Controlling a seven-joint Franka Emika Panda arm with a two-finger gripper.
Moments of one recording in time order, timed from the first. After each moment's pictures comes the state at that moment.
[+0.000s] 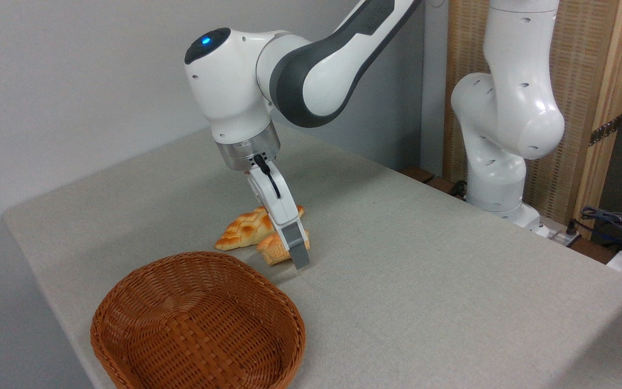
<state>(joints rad) -0.35 -0.08 0.14 -2.17 0.01 1.93 0.87</state>
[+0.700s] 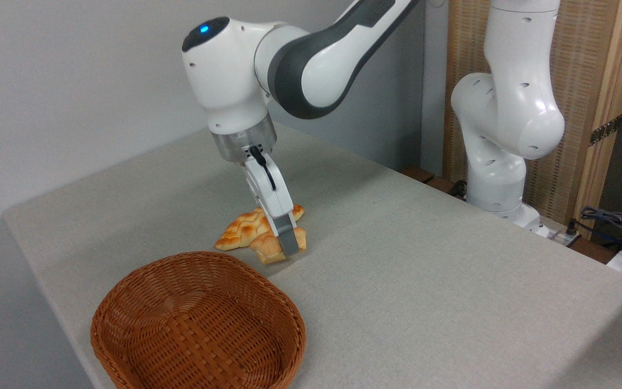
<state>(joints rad) -0.35 -0.09 0.14 -2.14 0.01 1.92 0.87</state>
